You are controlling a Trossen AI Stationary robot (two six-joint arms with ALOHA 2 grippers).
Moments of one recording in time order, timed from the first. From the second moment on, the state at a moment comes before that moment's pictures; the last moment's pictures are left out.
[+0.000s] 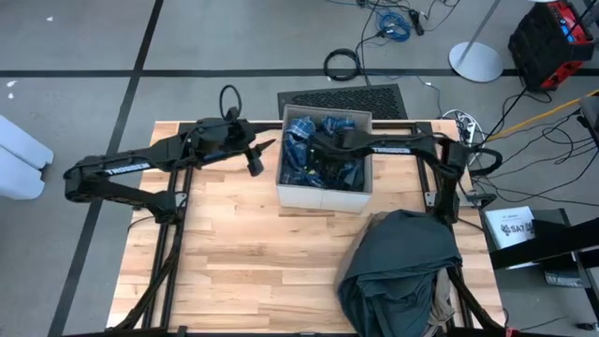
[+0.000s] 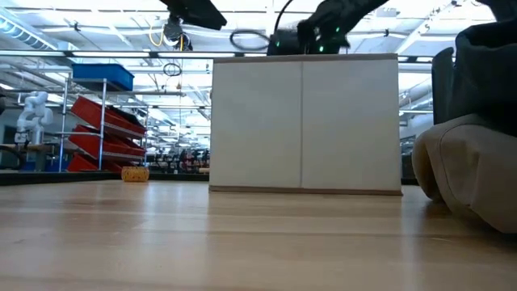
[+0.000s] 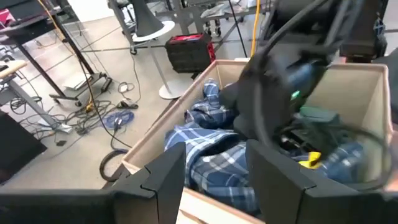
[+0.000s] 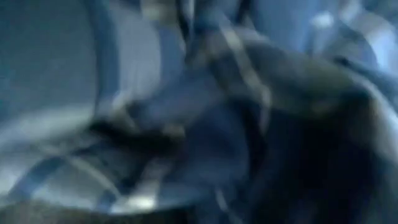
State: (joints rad) left arm 0.26 1.12 1.09 -0.27 -0.25 0.19; right arm -0.32 1.90 1.46 -0.86 0.32 0.03
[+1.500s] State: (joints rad) left arm 0.26 1.09 1.06 -0.31 -0.25 0.16; right arm -0.24 1.38 1.46 -0.85 0.15 0.17
